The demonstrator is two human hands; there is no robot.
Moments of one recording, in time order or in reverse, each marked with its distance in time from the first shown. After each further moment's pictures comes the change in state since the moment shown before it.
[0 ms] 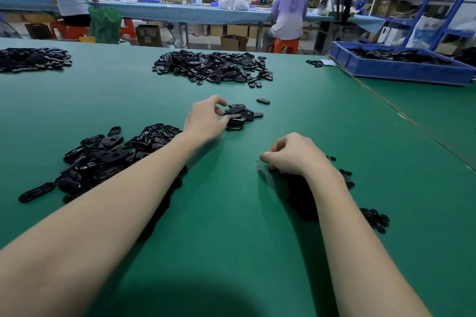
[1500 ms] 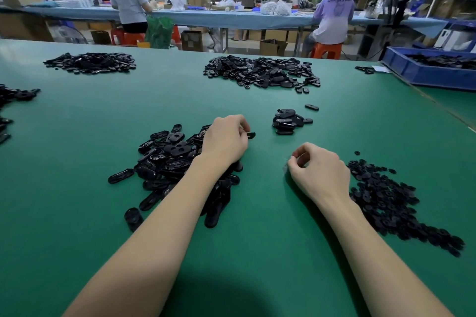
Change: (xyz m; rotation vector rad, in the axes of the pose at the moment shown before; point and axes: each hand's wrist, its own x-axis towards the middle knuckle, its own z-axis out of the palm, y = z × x) left_hand -0.074 -0.017 -0.066 0.138 0.042 -0.073; right_hand -0.003 -0.023 0.073 0.026 0.466 -0.199
